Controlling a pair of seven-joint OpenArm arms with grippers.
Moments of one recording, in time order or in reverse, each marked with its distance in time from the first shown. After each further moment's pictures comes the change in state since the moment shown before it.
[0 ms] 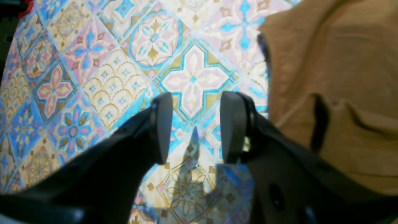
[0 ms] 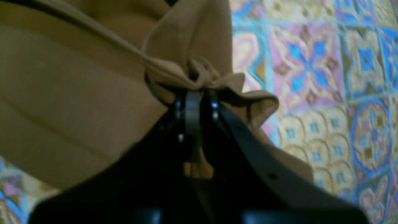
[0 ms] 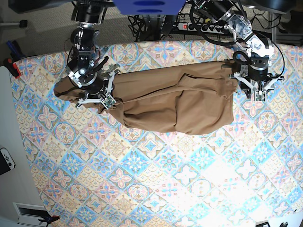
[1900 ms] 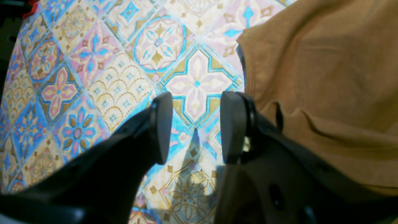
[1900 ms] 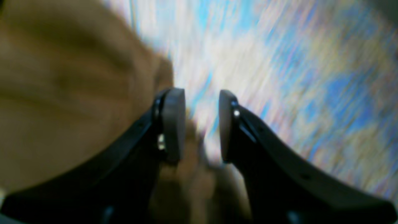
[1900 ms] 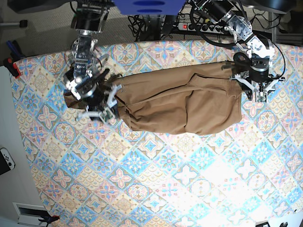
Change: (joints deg) left arm -0.8 0.0 0.0 0.0 0.0 0.1 0.0; right arm 3.9 0.0 -0.4 1.2 8.4 0.0 -1.8
